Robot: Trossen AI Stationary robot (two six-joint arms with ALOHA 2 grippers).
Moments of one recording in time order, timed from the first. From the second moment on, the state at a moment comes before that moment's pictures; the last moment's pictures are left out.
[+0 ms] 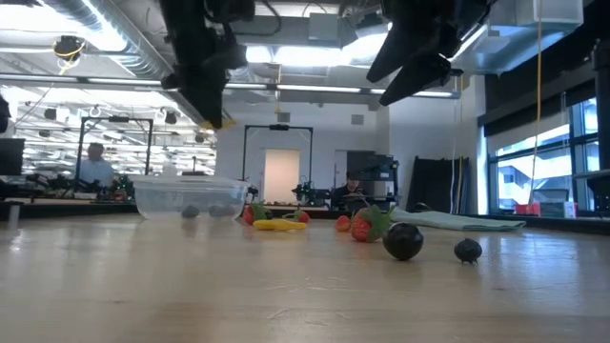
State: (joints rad) left arm 0.23 1.41 1.16 -0.94 -0.33 -0.53; right arm 0.21 1.42 1.04 -0.46 0.37 0.51
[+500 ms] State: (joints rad) left arm 0.46 1.49 1.15 -1.01 -0.32 -0.38; right arm 0.20 1.42 1.04 -0.40 0.41 0.55
